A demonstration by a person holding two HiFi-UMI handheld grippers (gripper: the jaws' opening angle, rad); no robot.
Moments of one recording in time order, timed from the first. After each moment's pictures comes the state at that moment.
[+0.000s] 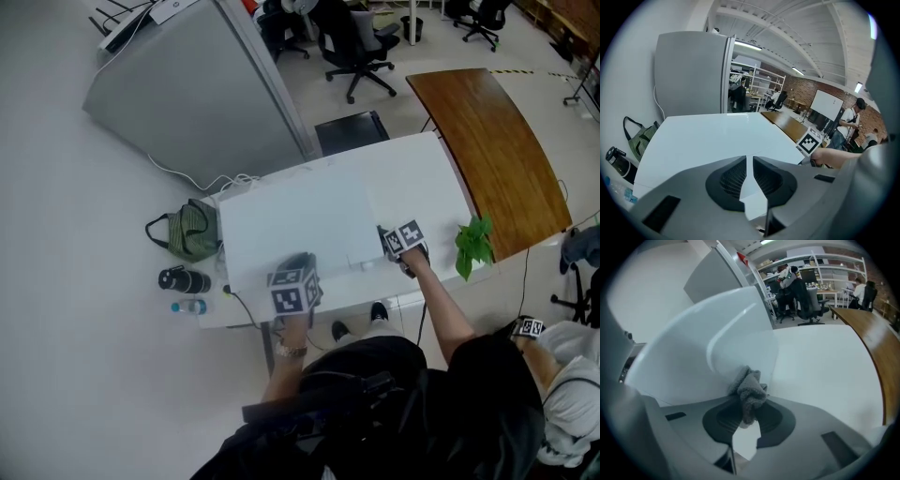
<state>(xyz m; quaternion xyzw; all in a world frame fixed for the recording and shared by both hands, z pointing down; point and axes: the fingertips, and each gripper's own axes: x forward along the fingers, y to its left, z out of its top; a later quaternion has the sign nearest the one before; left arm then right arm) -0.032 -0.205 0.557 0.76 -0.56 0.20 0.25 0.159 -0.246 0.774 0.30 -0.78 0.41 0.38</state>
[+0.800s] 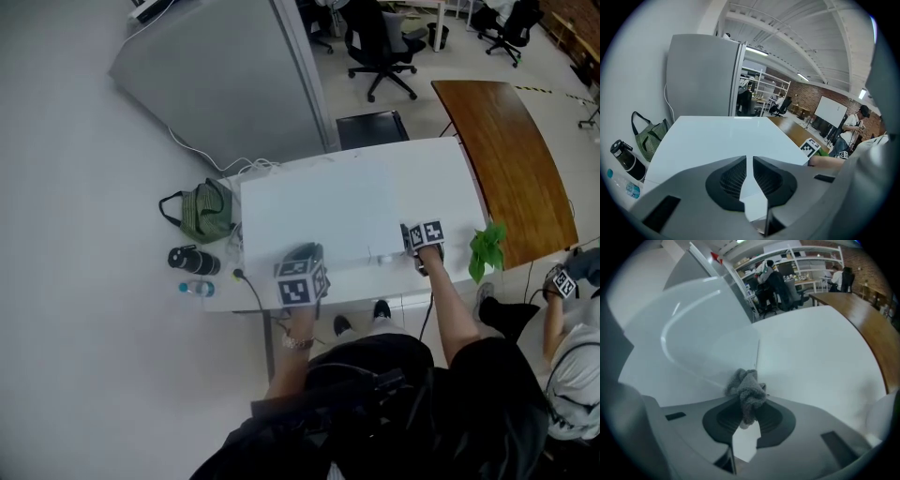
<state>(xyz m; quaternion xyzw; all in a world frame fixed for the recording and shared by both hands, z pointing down) -0.071 -0.196 0.549 0.75 -0.59 0.17 0.25 0.187 -0.250 0.817 0.37 -0.72 0.47 0.36</state>
